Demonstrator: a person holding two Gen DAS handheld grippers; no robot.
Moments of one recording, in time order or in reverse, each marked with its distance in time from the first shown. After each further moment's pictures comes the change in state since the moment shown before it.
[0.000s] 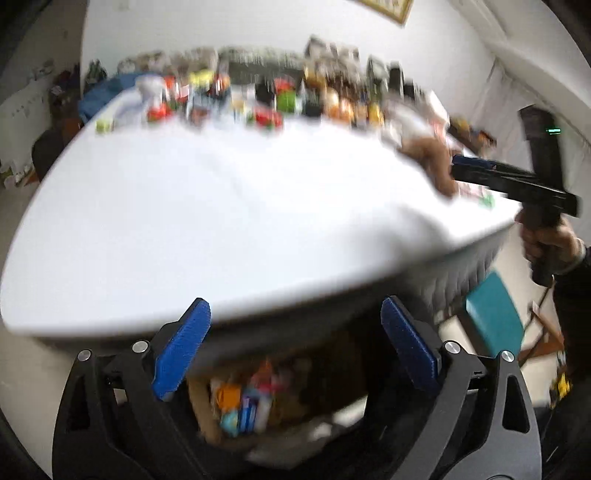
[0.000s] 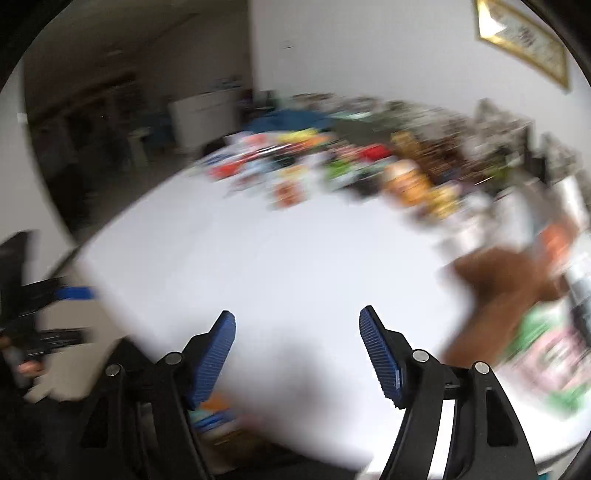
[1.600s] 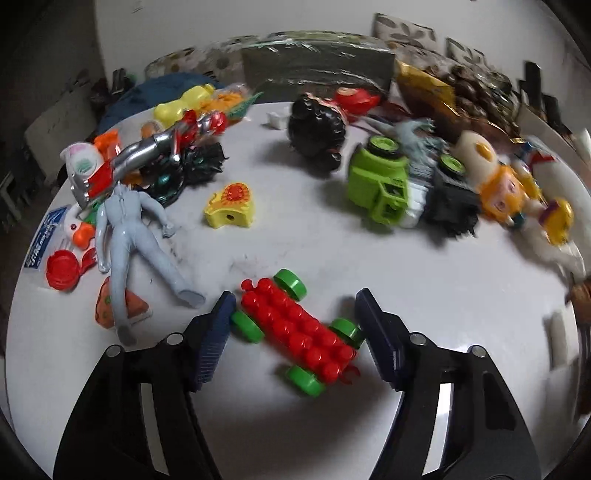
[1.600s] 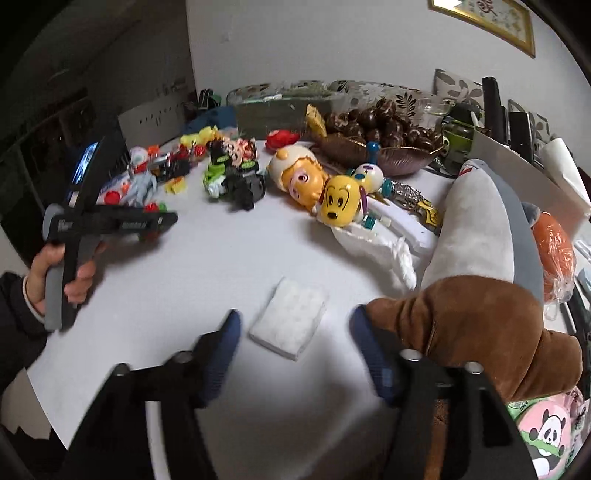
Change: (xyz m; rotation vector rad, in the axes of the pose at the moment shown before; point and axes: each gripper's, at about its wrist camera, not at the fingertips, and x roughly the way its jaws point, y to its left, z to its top) left arm 0.253 0.029 0.223 -0.018 0.113 0.316; right arm 0.093 -0.119 0.018 0.140 0.033 -0.060
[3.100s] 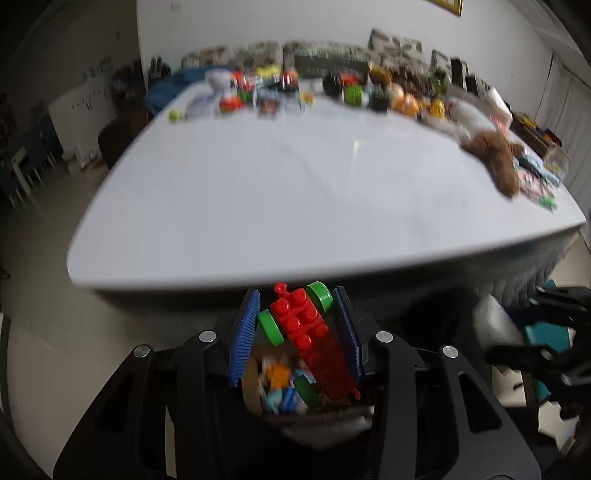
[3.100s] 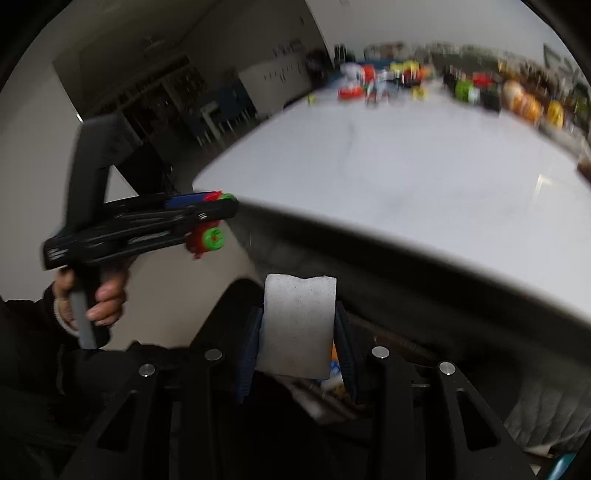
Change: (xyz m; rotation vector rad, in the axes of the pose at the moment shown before) left arm -0.236 0.054 -0.291 -0.046 -0.008 -0.027; right arm -0.102 0.233 -0.173 -0.103 0.195 0.484
